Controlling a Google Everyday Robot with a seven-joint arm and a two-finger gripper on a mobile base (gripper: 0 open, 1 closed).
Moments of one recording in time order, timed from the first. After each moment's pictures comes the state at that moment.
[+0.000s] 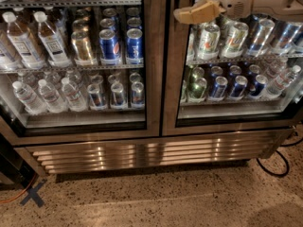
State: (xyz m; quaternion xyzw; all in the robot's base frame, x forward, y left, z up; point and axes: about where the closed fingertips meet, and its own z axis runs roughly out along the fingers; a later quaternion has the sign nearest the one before) arm 0.651 -0.095 1.051 -0.55 0.54 0.22 0.60
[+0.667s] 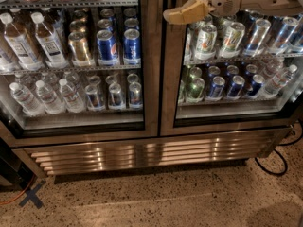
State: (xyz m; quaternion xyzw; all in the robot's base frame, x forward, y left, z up) arm 0.645 -0.059 1.051 -0.59 0.50 0.27 0.57
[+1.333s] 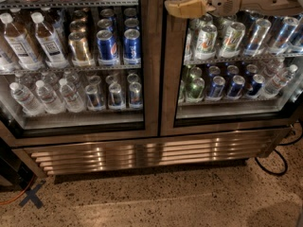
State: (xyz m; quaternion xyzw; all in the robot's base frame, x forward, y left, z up) arm 0.646 -0.060 1.049 -0.59 0.50 0.28 0.57
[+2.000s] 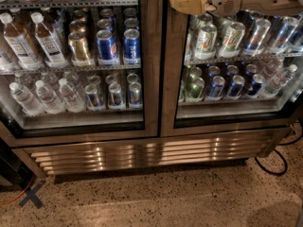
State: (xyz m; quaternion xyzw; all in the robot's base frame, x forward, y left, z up) arm 0.646 -0.060 1.050 -0.59 0.50 0.28 0.57
